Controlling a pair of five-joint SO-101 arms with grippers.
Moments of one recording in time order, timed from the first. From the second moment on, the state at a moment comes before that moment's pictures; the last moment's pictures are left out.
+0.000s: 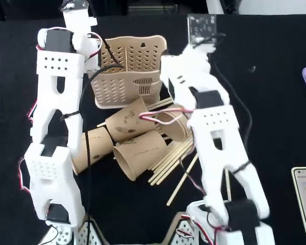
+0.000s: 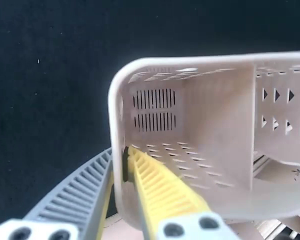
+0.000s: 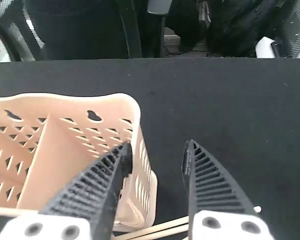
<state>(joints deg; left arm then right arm) 1.4 25.7 -55.0 100.3 5.6 -10.2 -16.1 24.1 30.7 -7.8</state>
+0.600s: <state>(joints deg) 1.8 26.7 -55.2 98.9 5.5 -11.7 -9.7 20.4 29.8 -7.9</state>
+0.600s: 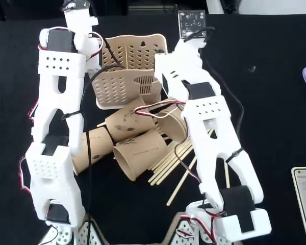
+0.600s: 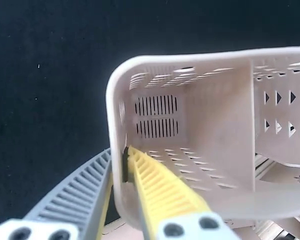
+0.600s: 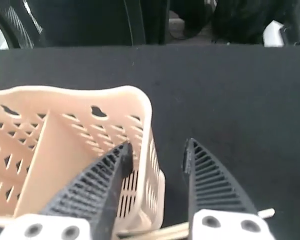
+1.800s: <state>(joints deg) 6.2 26.6 -55.2 100.4 10.8 -6.9 -27.4 38.1 28.0 -7.8</state>
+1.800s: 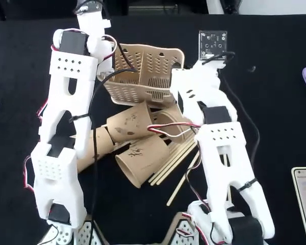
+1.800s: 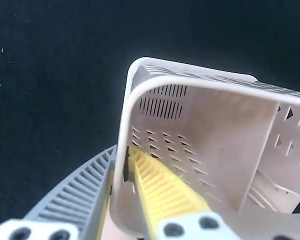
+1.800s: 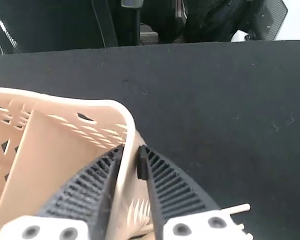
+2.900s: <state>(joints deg) -0.9 27.7 -61.0 93.5 5.7 -6.9 -12.6 24.0 26.9 -1.6</state>
